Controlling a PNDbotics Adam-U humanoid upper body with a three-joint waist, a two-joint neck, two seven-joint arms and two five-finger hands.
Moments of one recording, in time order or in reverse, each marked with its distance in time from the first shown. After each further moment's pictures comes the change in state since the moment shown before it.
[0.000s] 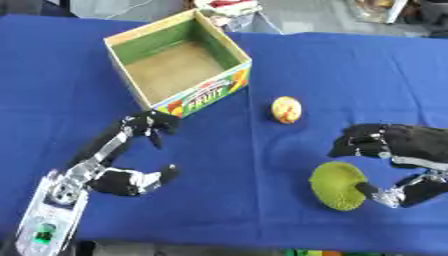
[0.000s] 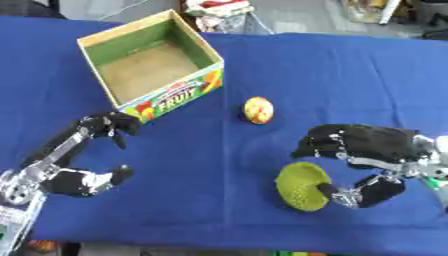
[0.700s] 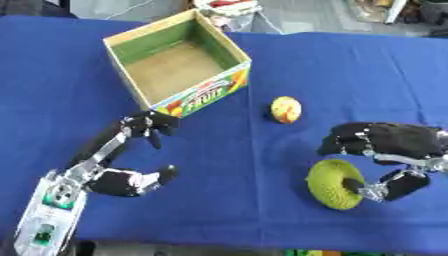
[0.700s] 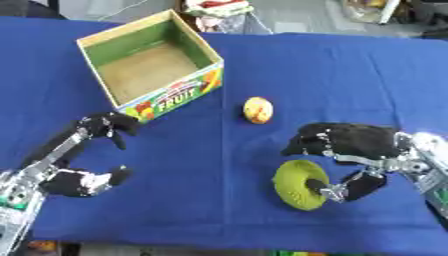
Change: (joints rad) left arm 0.000 0.000 0.000 0.000 0.000 0.000 -0.004; right arm -0.052 0.060 0.028 0.090 0.066 -0.023 -0.023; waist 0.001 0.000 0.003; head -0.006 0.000
